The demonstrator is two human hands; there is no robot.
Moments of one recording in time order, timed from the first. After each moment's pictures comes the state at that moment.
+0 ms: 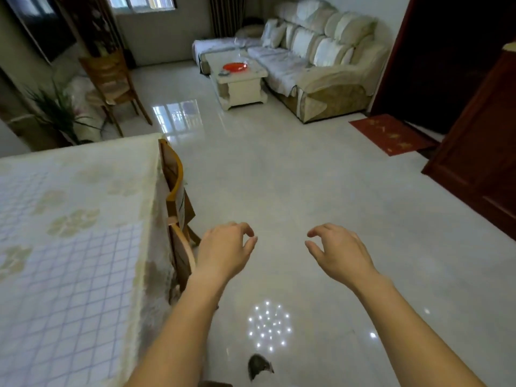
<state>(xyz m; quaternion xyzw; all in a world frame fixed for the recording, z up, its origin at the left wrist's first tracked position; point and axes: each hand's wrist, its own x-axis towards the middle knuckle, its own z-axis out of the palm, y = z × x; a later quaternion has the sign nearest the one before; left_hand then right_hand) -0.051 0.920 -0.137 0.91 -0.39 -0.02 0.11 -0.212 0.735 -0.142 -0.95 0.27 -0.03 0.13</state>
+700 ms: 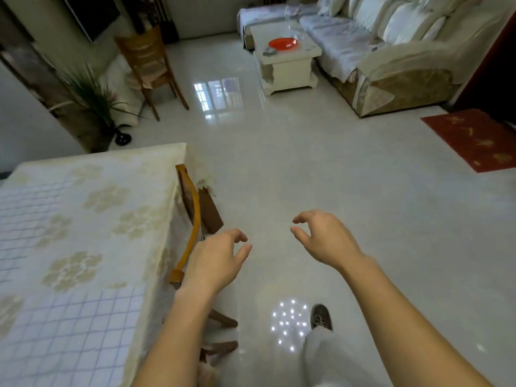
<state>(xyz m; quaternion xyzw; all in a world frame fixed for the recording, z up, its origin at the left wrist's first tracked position) 0.238 0.797 -0.156 0.95 -0.27 -0.09 0.13 0.157 0.572 -0.167 -0.96 0.16 -0.01 0.23</state>
